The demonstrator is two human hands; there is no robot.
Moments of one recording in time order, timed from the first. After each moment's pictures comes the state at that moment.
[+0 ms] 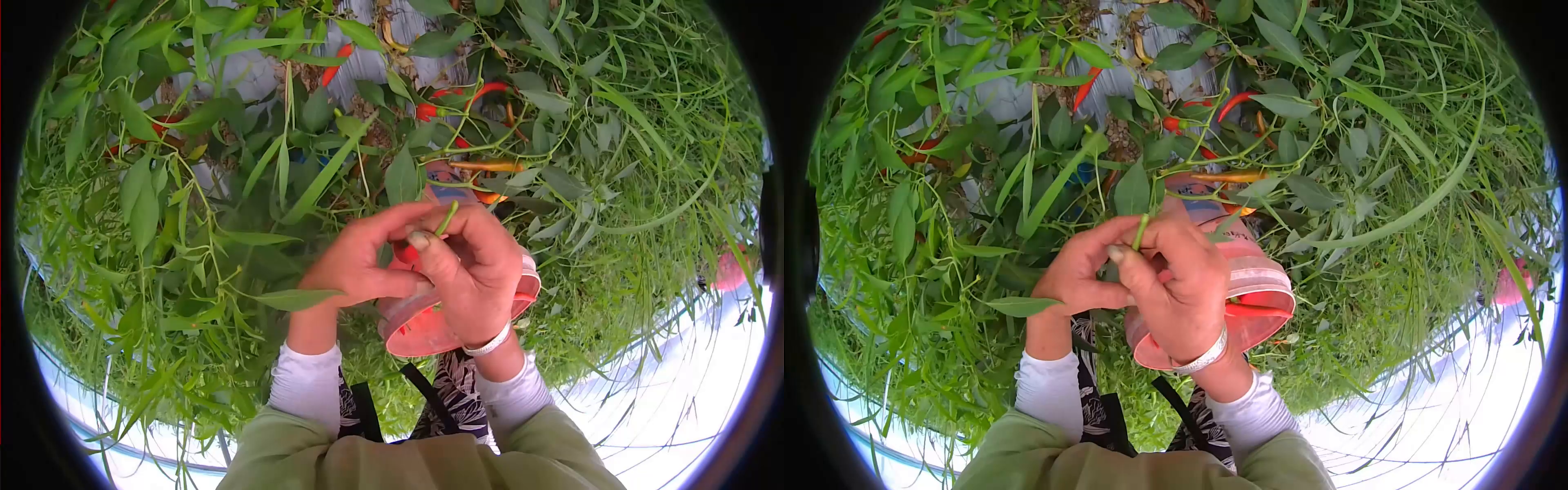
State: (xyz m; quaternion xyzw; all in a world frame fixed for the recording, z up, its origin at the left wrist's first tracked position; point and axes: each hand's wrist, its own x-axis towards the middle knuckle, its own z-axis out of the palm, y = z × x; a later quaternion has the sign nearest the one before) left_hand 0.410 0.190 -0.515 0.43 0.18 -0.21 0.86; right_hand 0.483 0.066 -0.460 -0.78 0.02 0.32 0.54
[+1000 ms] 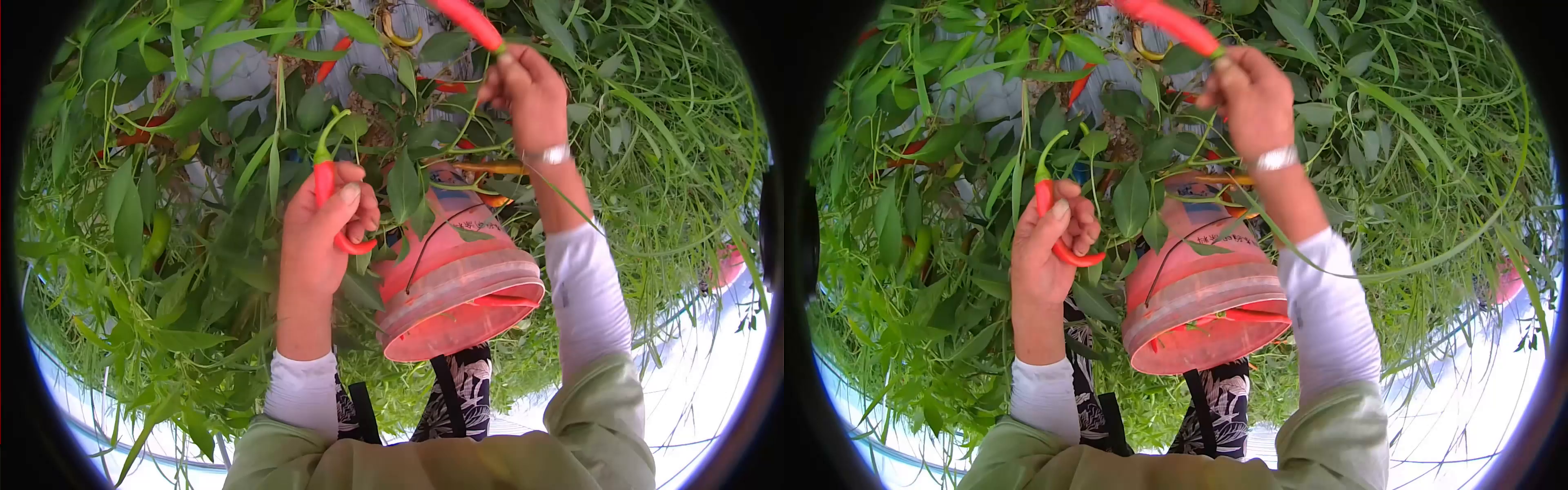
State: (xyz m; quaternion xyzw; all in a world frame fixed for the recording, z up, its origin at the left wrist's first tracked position) left_hand 0.409 0.197 -0.532 0.28 0.45 -0.08 0.85; right_hand 0.612 0.052 -0.570 -0.79 0.05 0.32 0.52
